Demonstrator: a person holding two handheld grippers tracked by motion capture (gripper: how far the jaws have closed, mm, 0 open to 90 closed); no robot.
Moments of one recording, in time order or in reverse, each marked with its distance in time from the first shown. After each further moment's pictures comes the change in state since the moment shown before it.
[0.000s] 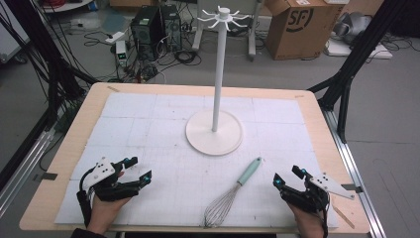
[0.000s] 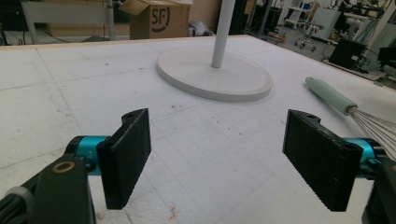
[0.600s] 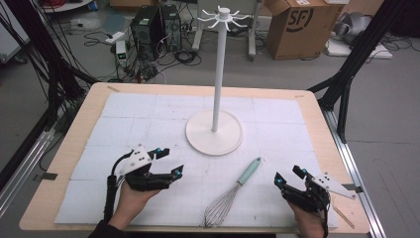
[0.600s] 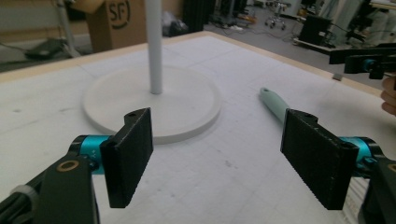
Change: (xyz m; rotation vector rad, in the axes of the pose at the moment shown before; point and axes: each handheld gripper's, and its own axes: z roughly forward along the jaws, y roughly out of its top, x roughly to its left) left arm -0.056 0.048 0.059 0.061 -0.119 0.091; right arm -0.004 -0.001 0.000 -0.009 -0.001 0.029
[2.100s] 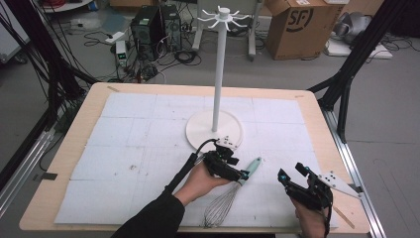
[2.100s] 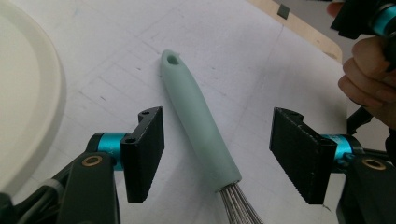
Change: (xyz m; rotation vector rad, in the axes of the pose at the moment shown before) left arm -0.067 0.024 0.182 0.448 -0.317 -0.107; right arm -0.008 0.005 -0.002 -0.056 0.015 0.059
